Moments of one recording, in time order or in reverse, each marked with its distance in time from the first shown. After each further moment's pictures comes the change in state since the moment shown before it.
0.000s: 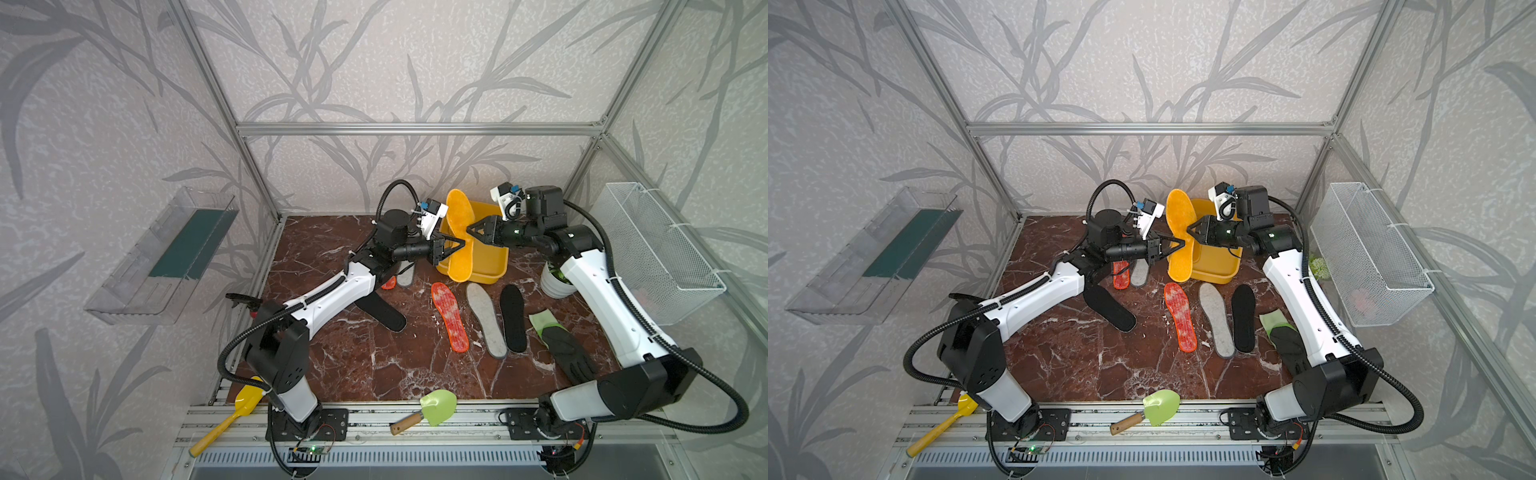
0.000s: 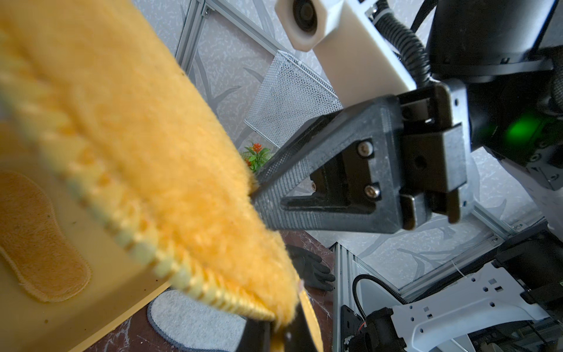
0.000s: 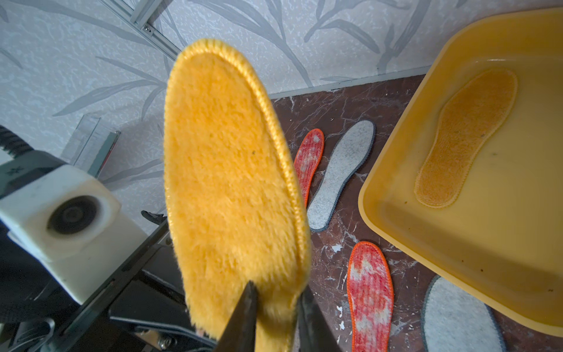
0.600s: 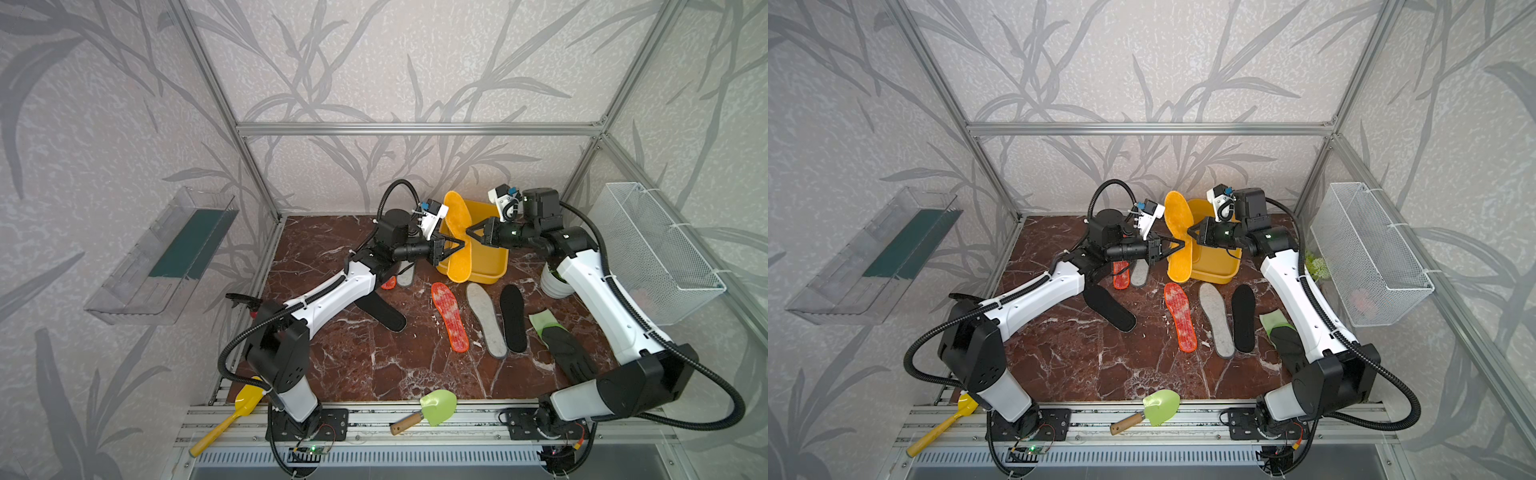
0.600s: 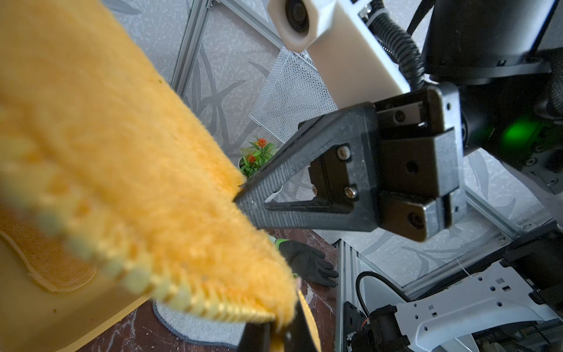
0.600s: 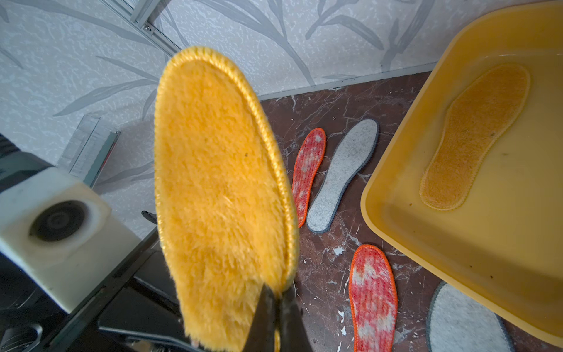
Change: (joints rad) left arm 0.000 0.003 0.011 -0.042 -0.013 0.016; right arm -0.001 0.003 -0.048 0.060 -0.014 0.002
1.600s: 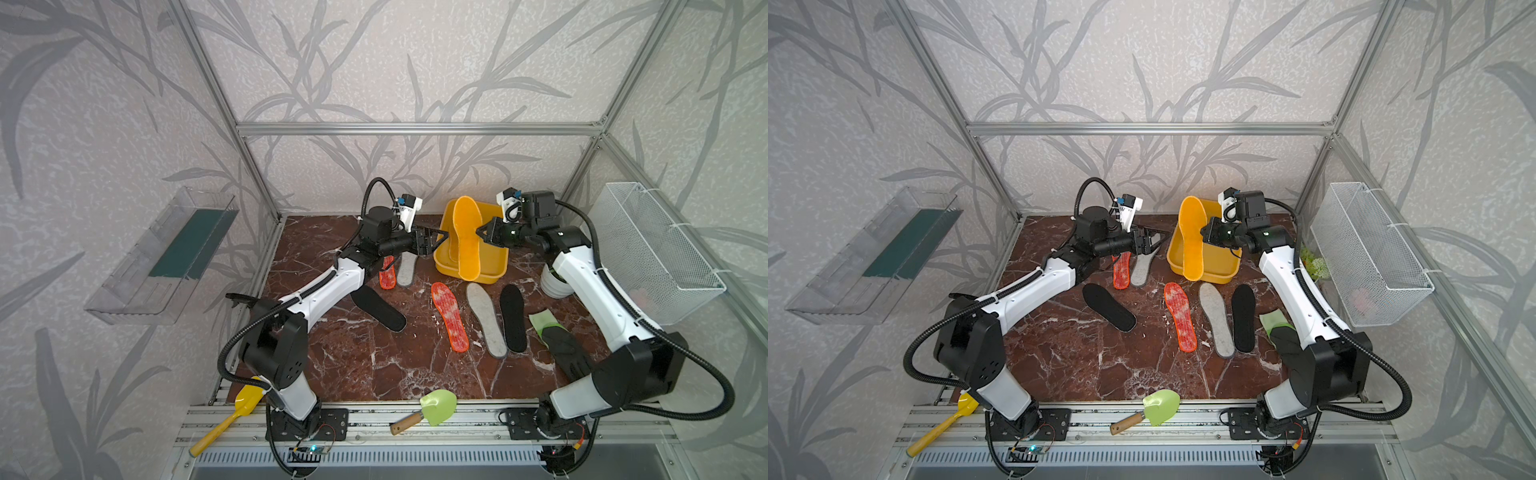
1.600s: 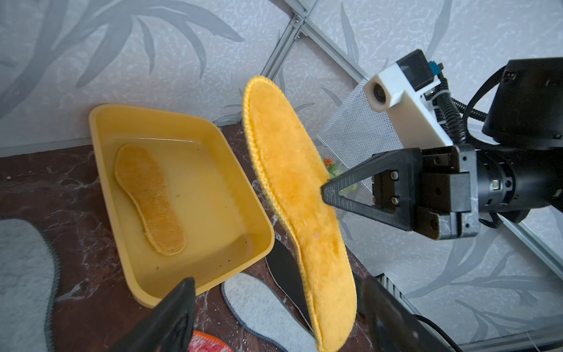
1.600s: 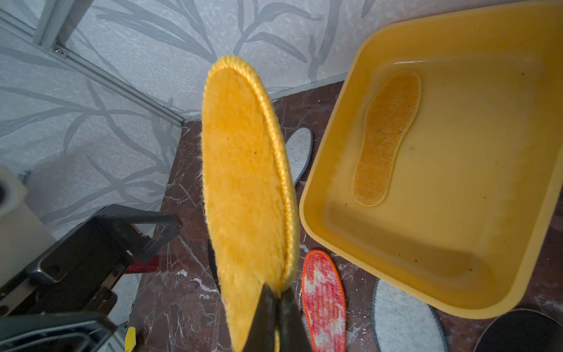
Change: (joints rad) left arm 0.143 0.000 -0.051 -0.007 -0.121 -0.039; right arm -0.066 0.079 -0.005 0.004 0.183 0.006
